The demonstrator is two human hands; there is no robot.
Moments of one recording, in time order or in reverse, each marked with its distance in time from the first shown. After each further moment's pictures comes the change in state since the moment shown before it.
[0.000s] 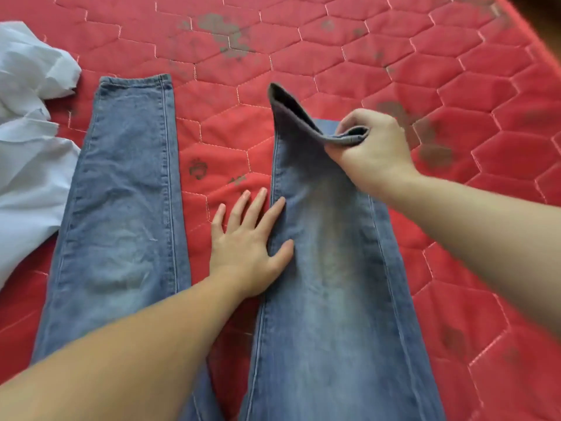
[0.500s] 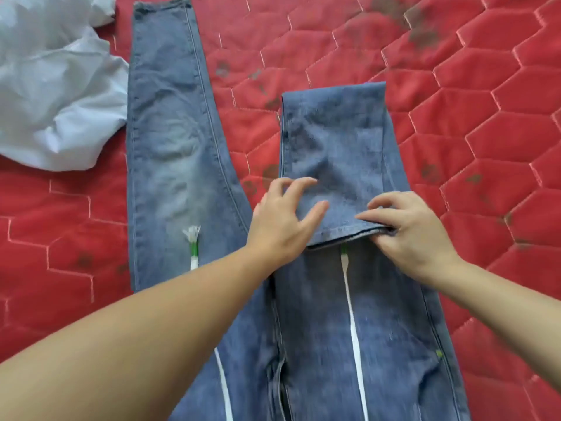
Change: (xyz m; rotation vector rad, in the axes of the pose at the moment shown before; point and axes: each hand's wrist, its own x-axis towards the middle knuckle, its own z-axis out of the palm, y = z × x) left_hand -0.200 0.050 -0.018 -0.556 -0.055 -0.032; right_hand -0.318 0.046 -0.049 -0.214 -0.217 -0.180
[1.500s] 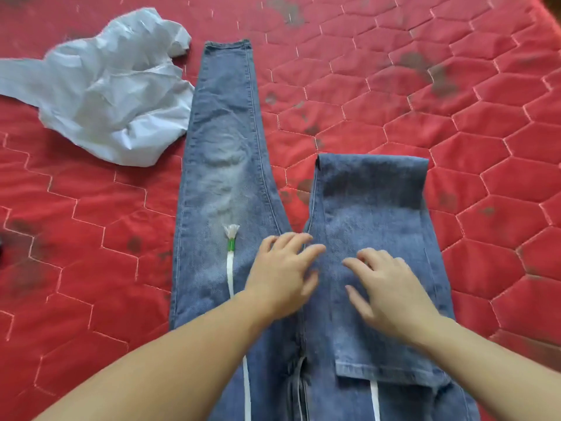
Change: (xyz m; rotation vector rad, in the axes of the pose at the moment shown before) left_hand -0.084 -0.035 -0.015 0.490 -0.002 0.276; right_hand -0.051 -0.068 0.026 -0.362 -0.201 -0.171
